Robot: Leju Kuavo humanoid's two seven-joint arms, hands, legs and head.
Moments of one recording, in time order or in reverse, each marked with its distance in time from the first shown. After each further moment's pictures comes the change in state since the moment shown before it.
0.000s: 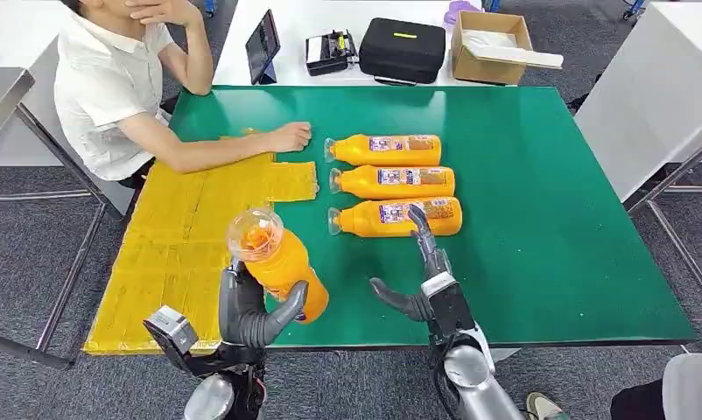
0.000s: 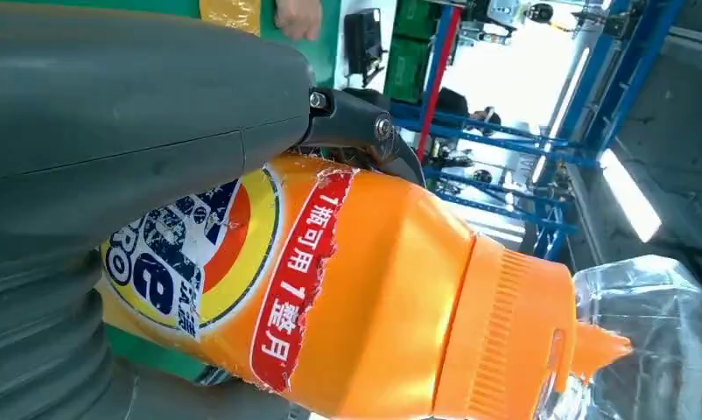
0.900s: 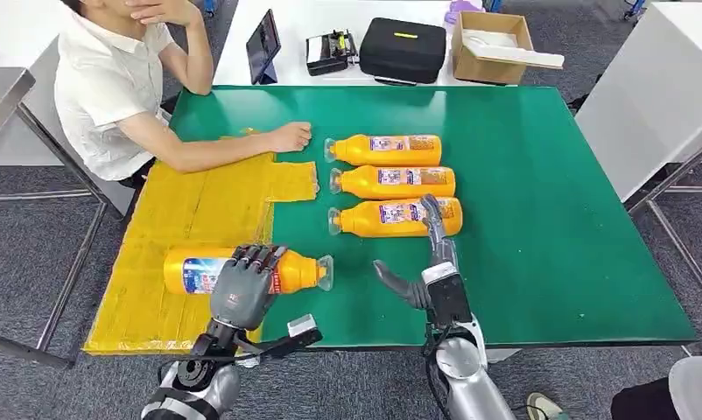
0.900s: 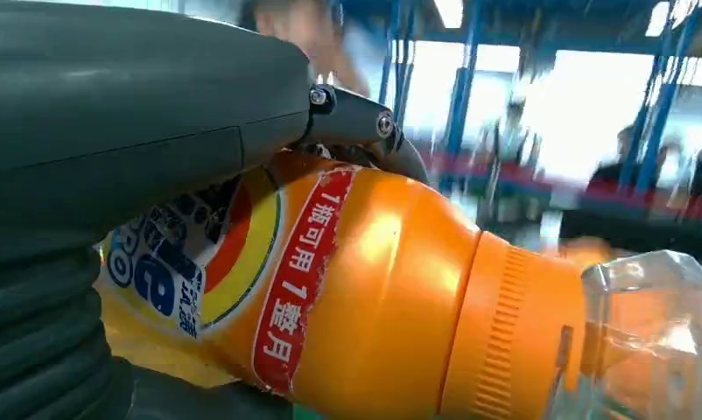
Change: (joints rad) left arm -0.207 0.065 0.142 0.458 -1.517 0.450 0.390; right arm -0.021 0.084 -0.079 0.015 0.072 -0.075 -0.016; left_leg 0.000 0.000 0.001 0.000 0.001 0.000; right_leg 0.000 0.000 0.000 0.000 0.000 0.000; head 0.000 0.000
